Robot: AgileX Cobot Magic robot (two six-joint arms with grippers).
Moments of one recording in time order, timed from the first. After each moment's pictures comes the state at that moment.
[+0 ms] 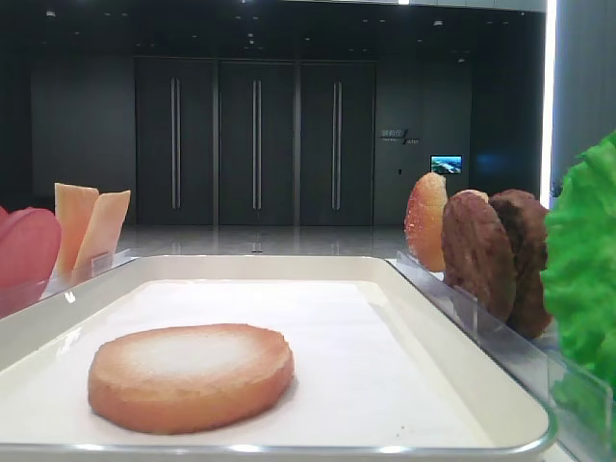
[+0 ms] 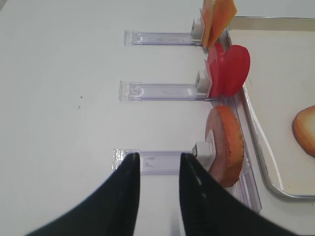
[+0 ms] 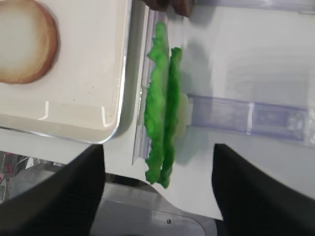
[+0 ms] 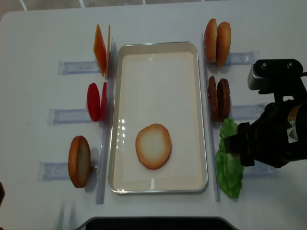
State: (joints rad) left arm -0.01 -0.02 -0.48 0.03 1.11 -0.05; right arm 0.73 1.09 -0.78 0.01 0.98 0.57
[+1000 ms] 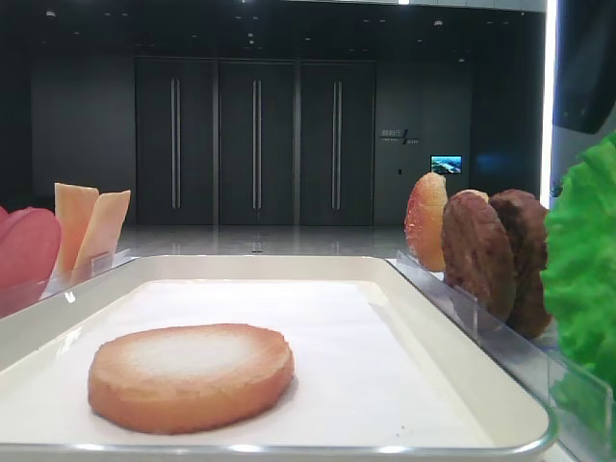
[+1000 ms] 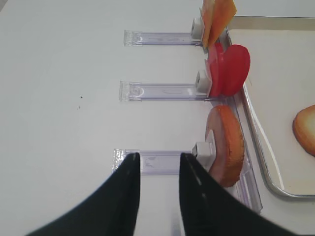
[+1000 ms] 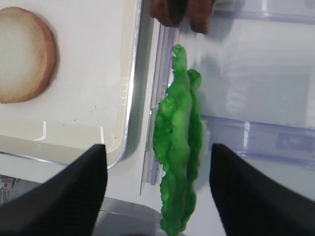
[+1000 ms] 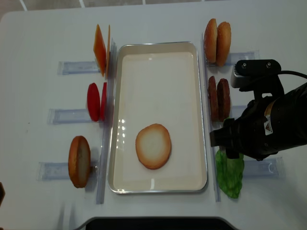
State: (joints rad) left arm -0.01 -0.02 -0.48 0.03 1.11 -0.05; right arm 0.73 1.22 -0.78 0.01 0.87 0.58
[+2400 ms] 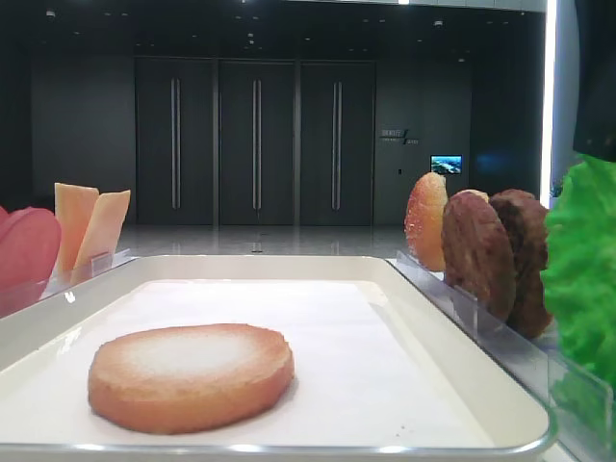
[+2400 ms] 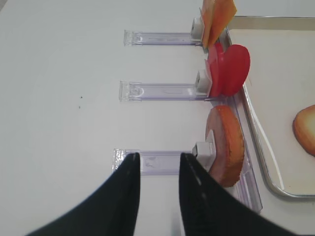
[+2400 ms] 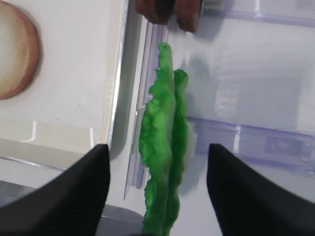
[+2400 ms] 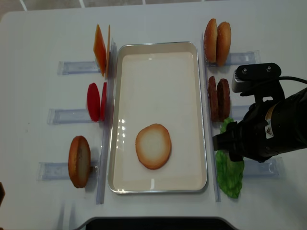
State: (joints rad) left arm -0.01 -0.02 -0.48 0.03 1.11 -0.05; right arm 0.72 1.22 -0.75 -0.01 0.85 0.56
